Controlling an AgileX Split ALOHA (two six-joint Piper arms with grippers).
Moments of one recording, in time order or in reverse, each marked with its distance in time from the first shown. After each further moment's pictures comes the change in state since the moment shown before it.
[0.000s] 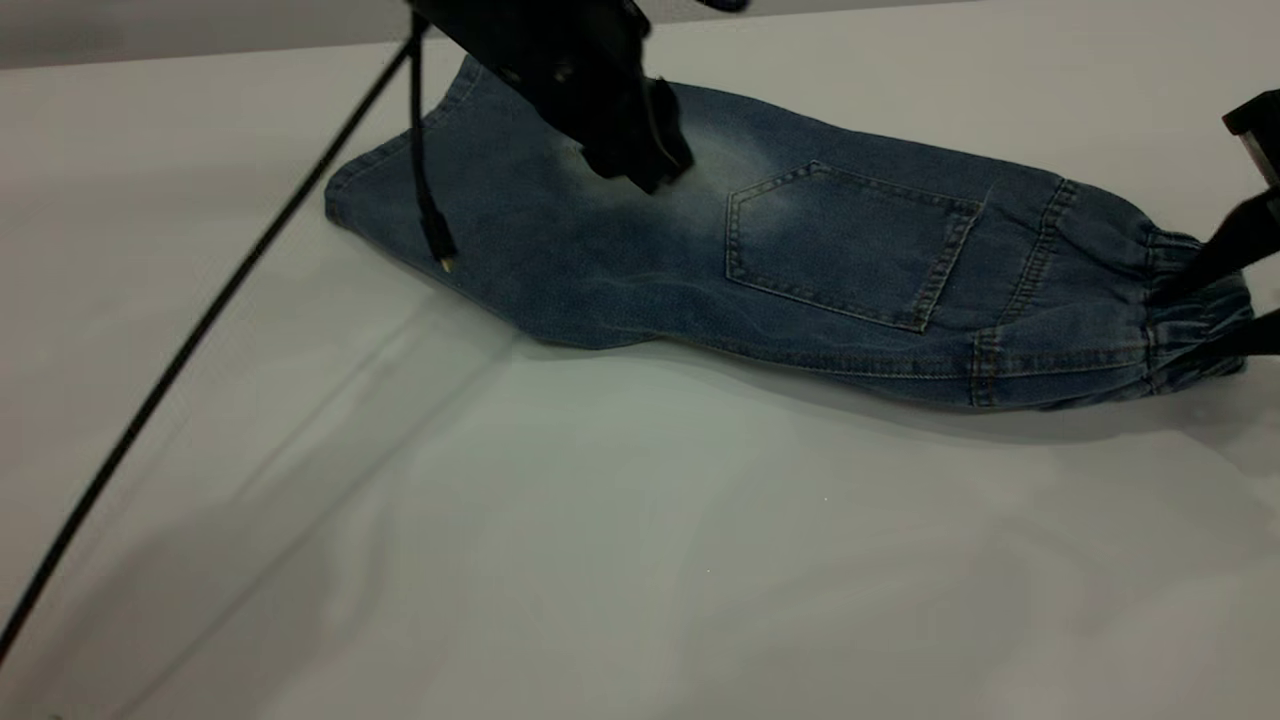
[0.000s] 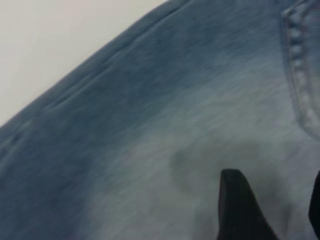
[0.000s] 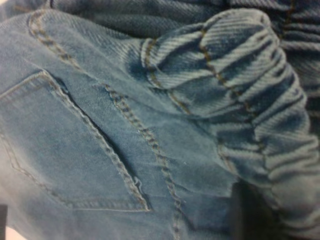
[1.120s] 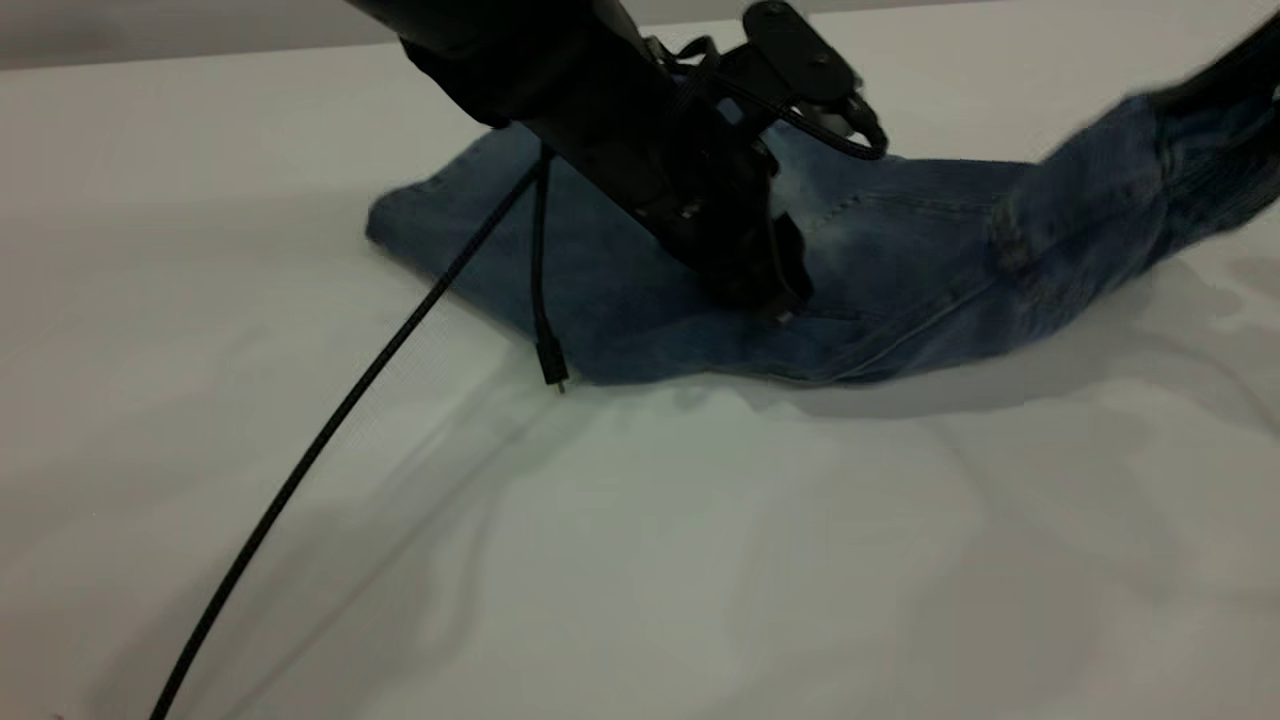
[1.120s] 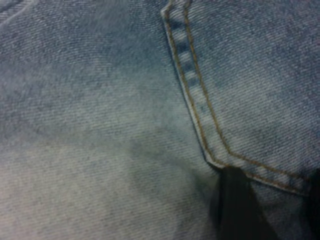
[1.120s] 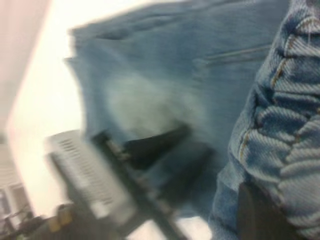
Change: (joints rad) left arm -0.142 0.123 -0.002 -0.152 0.022 0.074; right arm 0.001 -0.261 0.000 0.109 0.128 -0.365
